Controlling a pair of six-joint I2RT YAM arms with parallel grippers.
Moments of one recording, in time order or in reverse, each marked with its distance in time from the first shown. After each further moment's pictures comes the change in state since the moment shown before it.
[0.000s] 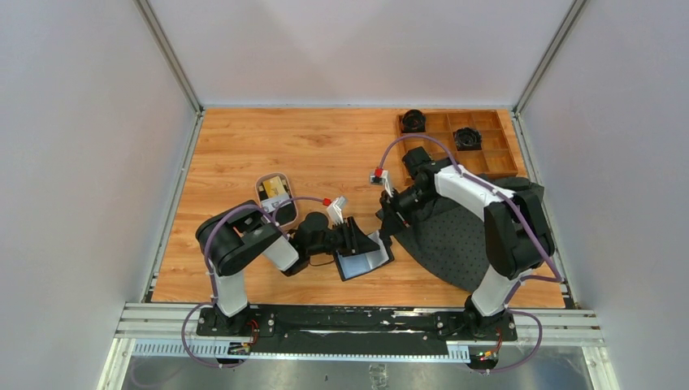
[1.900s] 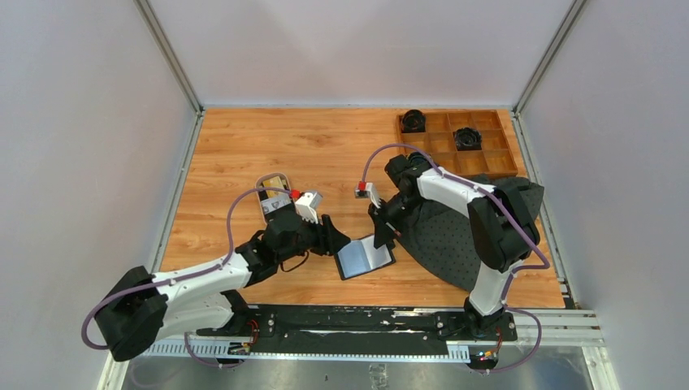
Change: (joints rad) left arm 0.001 -0.757 -0.061 -0.790 -0.292 0.410; right arm 0.108 0.089 0.028 -0.012 0.067 -0.013
